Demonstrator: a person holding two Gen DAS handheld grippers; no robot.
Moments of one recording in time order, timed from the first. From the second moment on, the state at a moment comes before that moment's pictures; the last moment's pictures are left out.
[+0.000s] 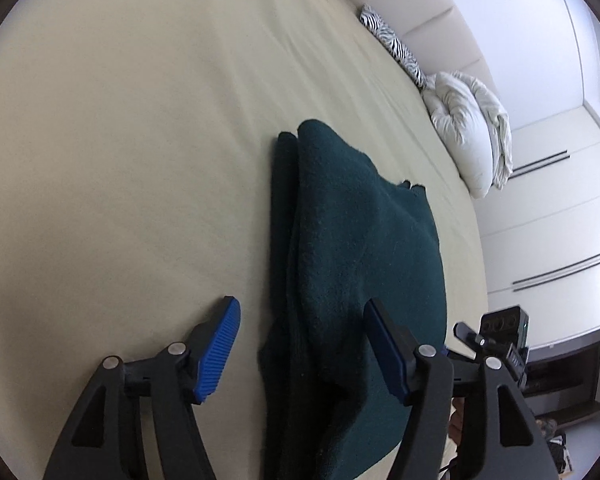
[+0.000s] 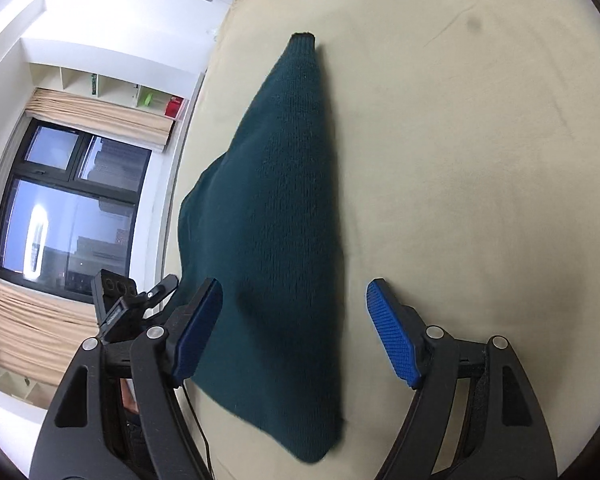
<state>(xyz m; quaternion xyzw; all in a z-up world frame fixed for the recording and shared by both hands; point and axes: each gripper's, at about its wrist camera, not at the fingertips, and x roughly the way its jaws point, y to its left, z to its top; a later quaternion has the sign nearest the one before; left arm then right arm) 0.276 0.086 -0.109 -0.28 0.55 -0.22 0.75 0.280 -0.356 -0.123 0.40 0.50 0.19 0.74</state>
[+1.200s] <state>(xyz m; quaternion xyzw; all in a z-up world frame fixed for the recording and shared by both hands) 0.186 0.035 -0.043 -0.22 0.56 -0.25 0.76 0.176 -0.351 -0.034 0.29 0.49 0.19 0.80</state>
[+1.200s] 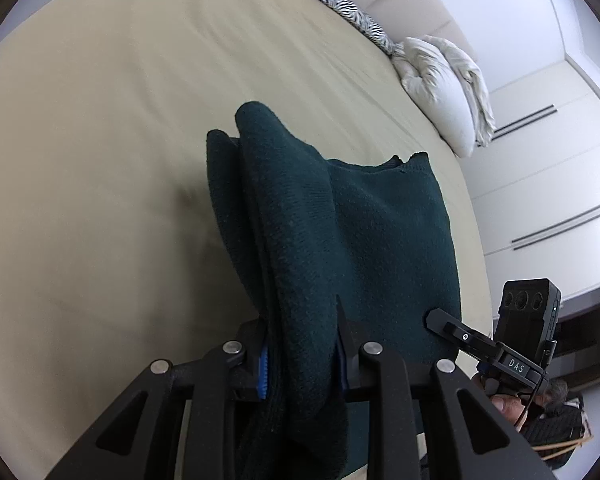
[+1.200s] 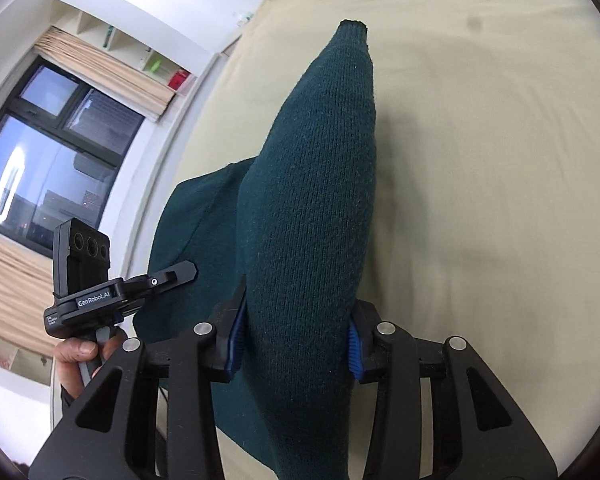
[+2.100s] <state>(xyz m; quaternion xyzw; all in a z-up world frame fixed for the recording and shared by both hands) 0.089 0.008 -0.116 -0.20 0.56 -0.25 0.76 -0.037 -0.406 -0.068 0.35 0.47 0.13 0.80</state>
